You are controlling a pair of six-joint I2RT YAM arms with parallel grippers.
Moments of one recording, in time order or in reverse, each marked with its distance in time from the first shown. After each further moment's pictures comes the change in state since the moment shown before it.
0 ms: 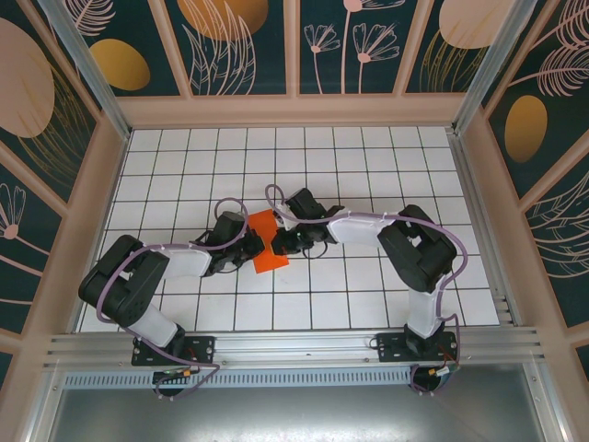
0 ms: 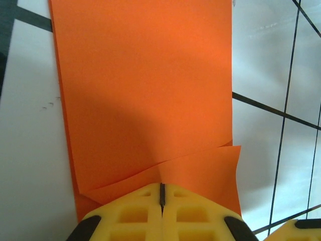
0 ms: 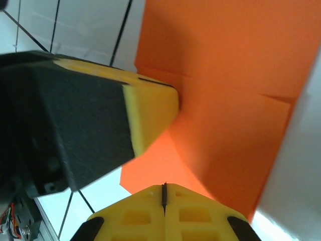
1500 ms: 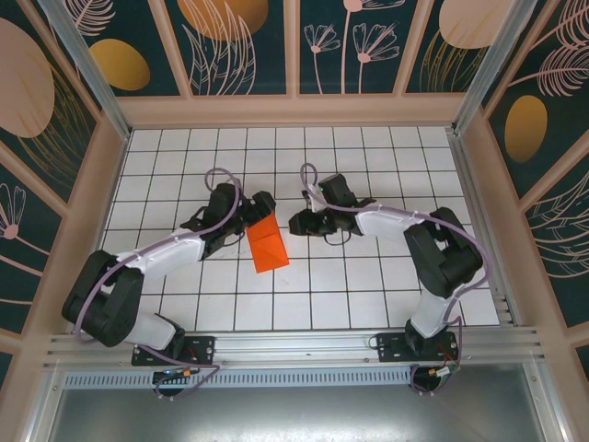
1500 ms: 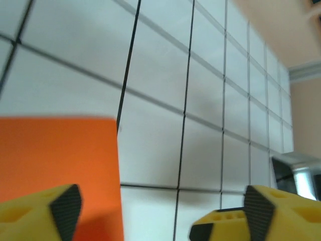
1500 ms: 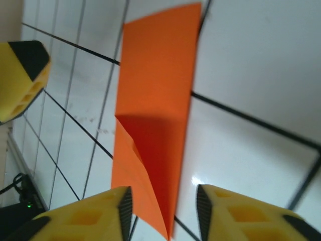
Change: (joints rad) left arm 0.030 -0.153 0.219 -0.140 -0.140 -0.035; right arm -0.200 -0.113 -0.098 0.101 -0.072 0.014
